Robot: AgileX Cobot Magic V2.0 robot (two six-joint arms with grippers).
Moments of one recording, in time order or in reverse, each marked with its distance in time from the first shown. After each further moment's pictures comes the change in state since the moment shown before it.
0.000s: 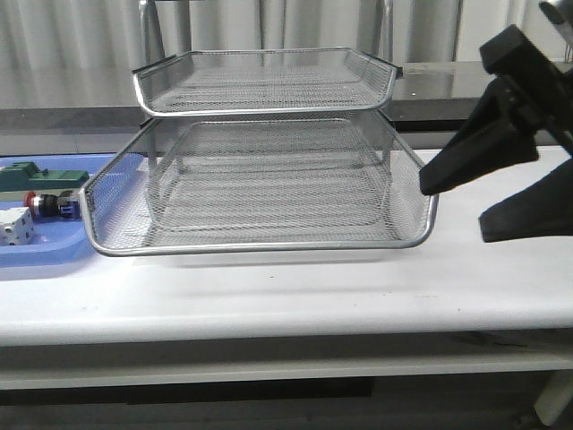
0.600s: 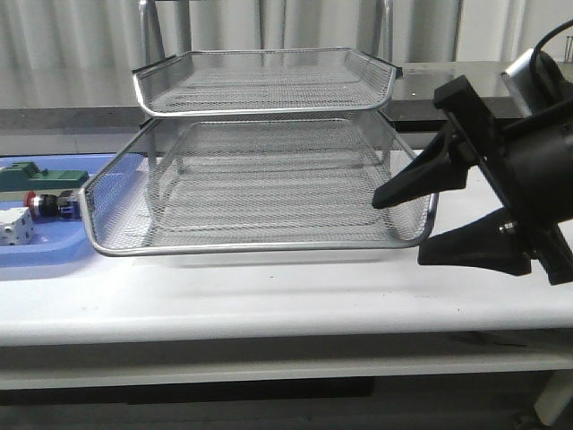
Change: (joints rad) left arm 0.000 0.000 0.000 0.000 0.000 0.000; right arm 0.000 0.308 -0.004 0.508 0.108 -0.347
